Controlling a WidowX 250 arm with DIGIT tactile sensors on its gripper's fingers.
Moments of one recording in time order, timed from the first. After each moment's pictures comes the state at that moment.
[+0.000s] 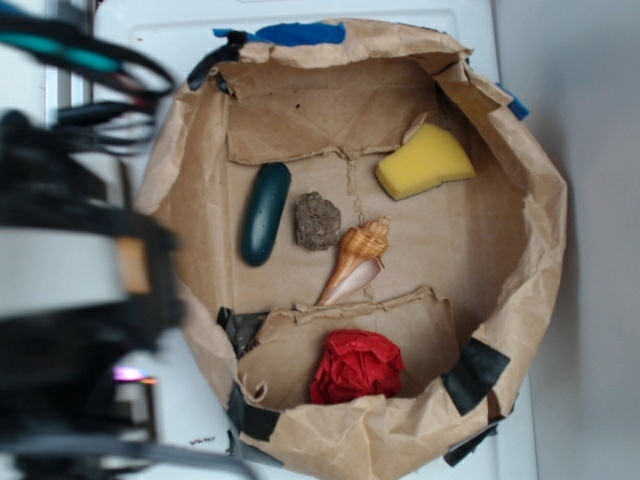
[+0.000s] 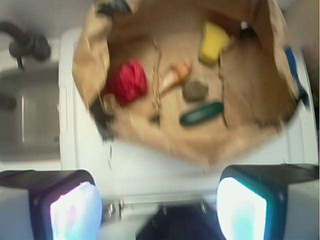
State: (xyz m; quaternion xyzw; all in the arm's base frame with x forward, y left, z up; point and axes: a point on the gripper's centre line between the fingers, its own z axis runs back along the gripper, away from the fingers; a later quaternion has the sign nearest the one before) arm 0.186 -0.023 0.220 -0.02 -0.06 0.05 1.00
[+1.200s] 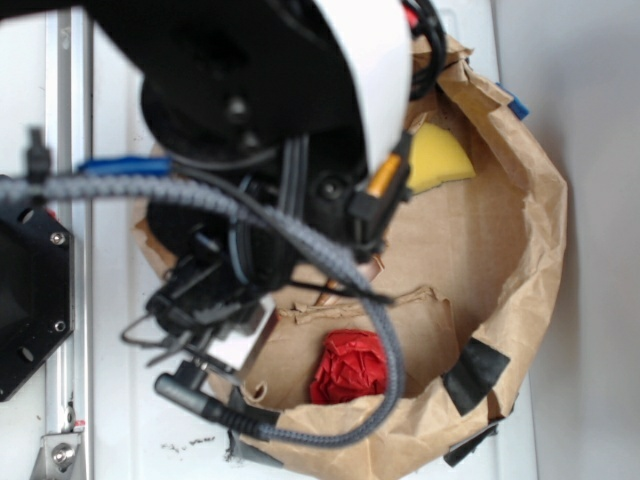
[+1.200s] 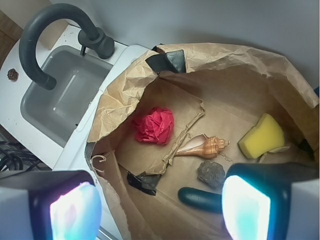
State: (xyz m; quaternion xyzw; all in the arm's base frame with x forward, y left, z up) arm 0.232 0.005 0.214 -0.09 -0.10 -0.23 0.96
